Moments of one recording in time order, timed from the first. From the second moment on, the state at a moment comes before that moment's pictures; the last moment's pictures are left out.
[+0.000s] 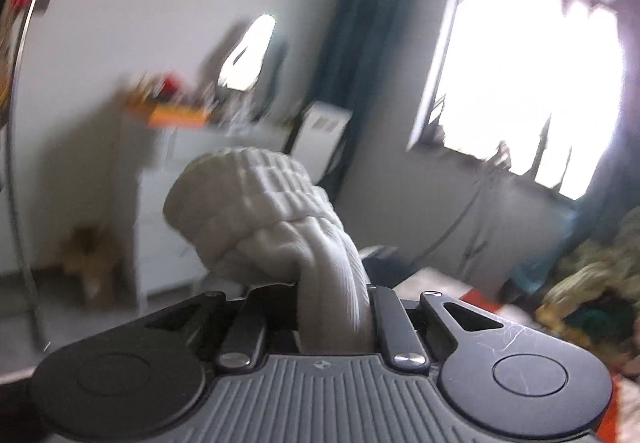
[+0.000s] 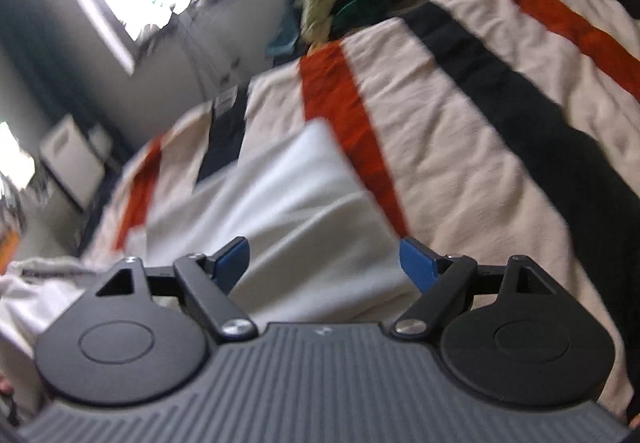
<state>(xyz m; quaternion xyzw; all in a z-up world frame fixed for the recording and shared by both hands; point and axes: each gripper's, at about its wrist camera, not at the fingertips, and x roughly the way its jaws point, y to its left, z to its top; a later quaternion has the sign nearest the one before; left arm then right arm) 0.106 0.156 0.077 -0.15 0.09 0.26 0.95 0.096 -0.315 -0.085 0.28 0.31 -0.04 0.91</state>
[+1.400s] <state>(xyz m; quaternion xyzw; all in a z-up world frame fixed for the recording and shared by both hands) 0.065 -0.063 -0.066 0.29 0.26 -0.03 0.92 0.106 -0.358 -0.119 0.51 0.31 0.09 0.80</state>
